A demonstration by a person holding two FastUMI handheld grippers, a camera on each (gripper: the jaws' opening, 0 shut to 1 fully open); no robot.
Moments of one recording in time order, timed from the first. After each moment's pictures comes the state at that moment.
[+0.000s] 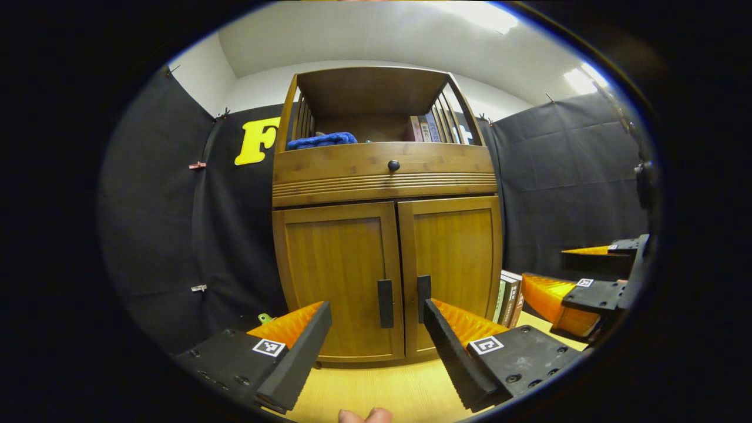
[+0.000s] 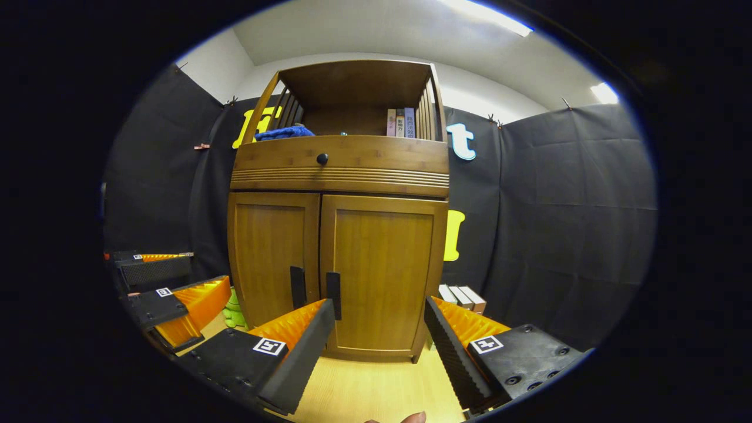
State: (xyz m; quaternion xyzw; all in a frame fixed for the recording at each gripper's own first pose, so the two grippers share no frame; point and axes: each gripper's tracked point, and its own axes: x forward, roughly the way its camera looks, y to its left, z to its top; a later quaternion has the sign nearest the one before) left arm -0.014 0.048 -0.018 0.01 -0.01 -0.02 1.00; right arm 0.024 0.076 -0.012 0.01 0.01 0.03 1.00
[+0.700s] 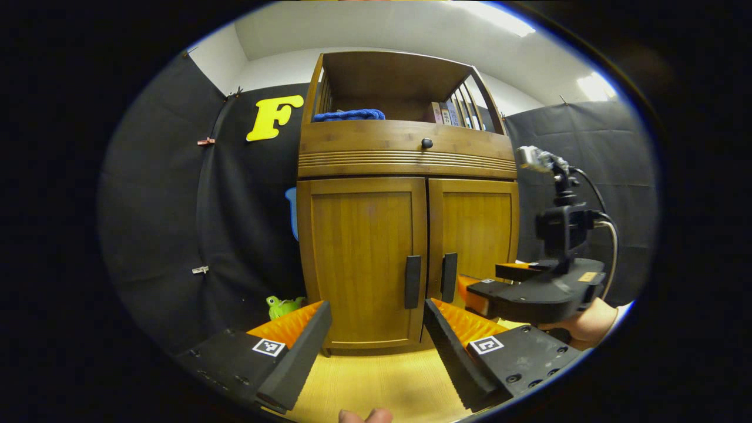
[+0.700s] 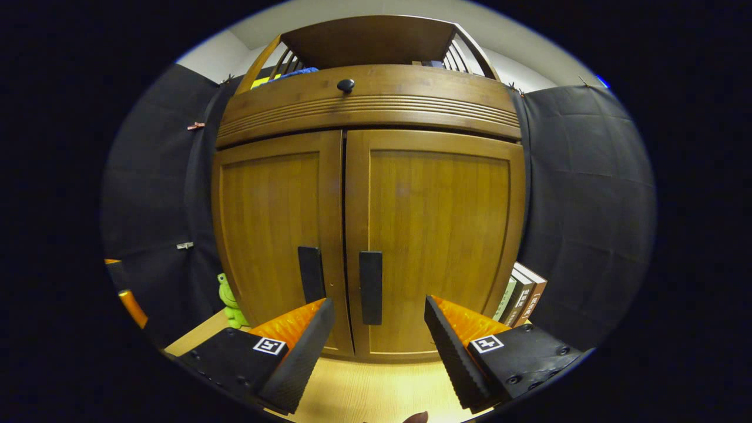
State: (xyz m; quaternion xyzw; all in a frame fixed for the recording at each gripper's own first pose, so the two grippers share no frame) left arm -0.011 0.106 -0.061 -0.02 0.03 -0.02 1.00; right arm 0.162 0.153 -0.093 0.02 0.08 0.04 1.00
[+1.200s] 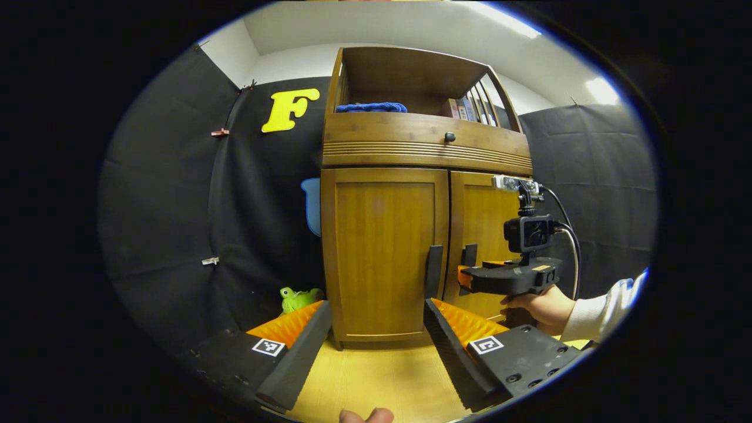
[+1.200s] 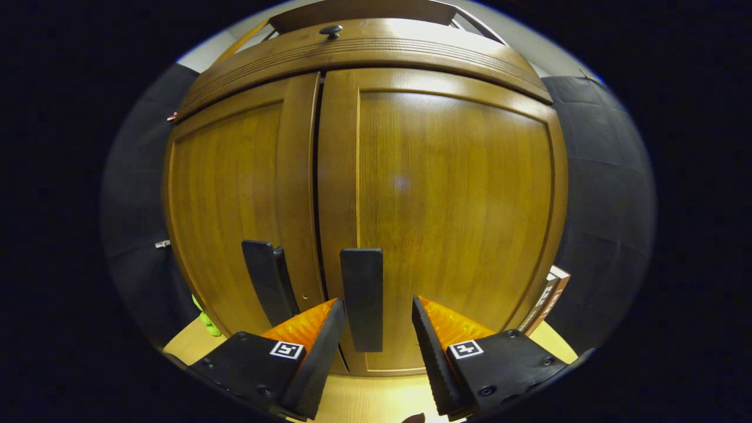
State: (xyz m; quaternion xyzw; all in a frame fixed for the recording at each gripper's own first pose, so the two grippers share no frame) left arm -0.018 0.140 -0.074 -0.03 0.04 0.00 1.00; right arm 0.234 0.163 -0.129 0.05 0.11 0.02 0.99
